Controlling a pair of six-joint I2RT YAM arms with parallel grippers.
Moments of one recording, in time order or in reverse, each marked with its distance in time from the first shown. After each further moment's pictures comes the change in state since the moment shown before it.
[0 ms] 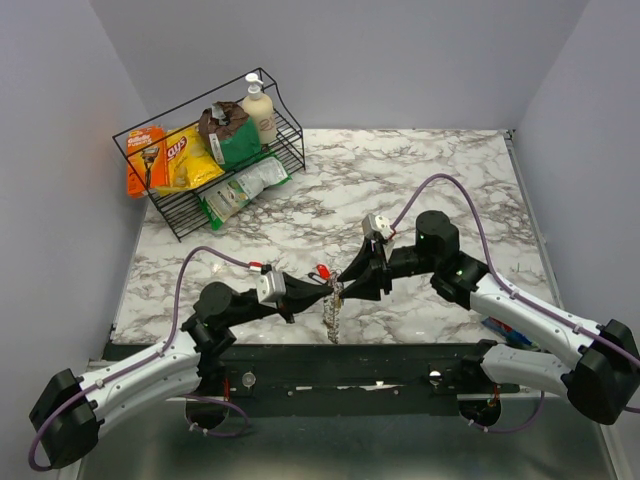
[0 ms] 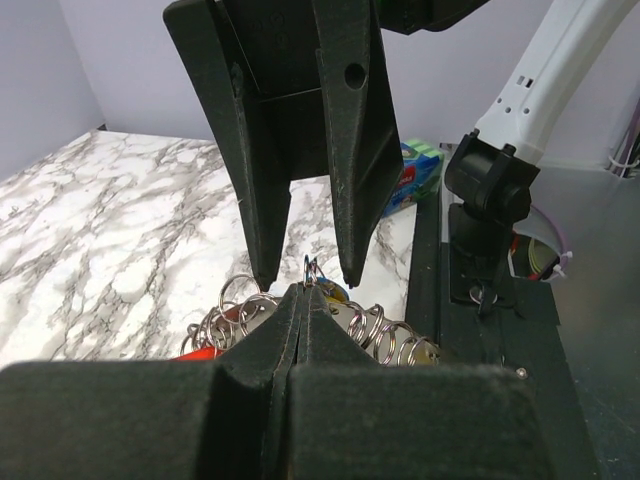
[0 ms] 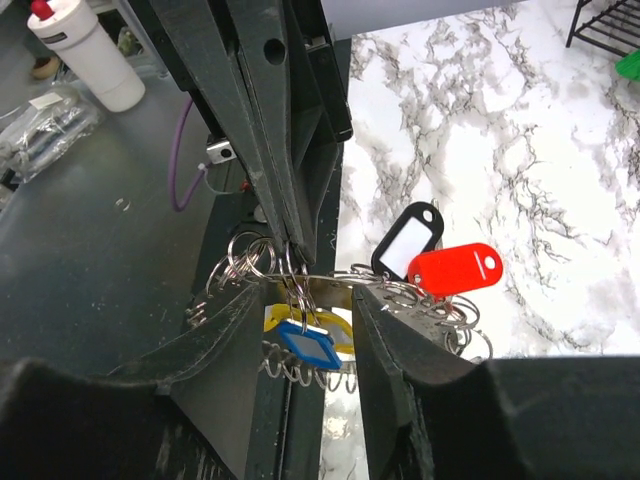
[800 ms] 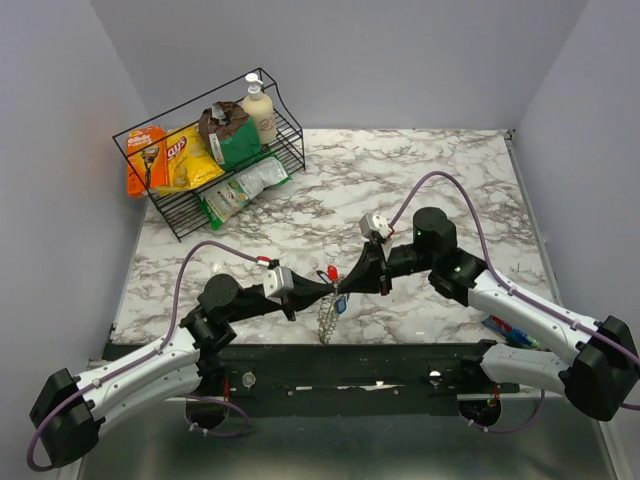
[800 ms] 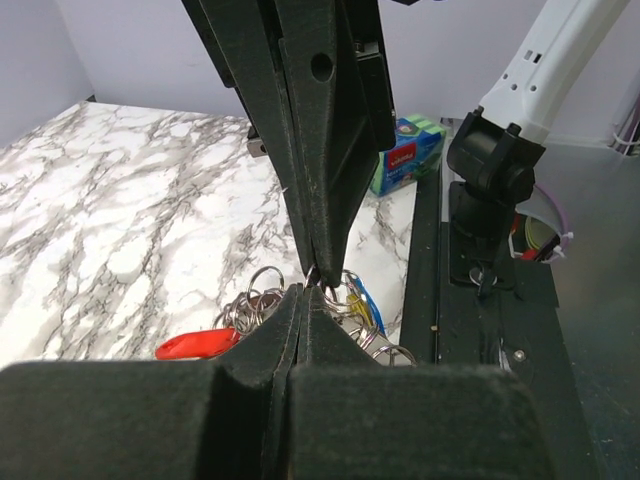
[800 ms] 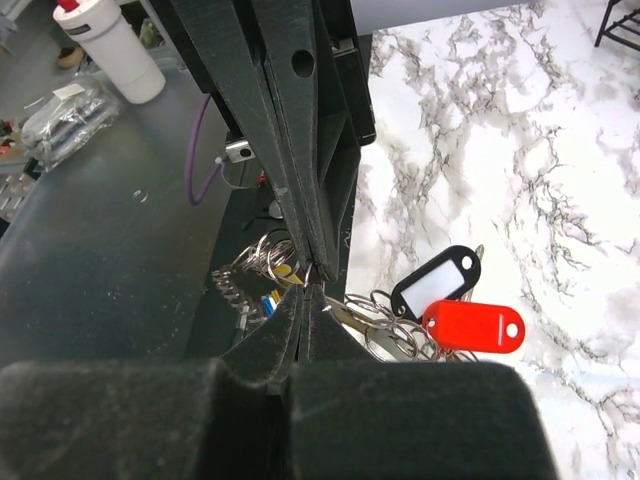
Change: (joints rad) left arm 0.000 0.020 0.050 -0.101 0.017 0.019; right arm 0.000 0.026 0.020 -0.012 -0.040 -0.009
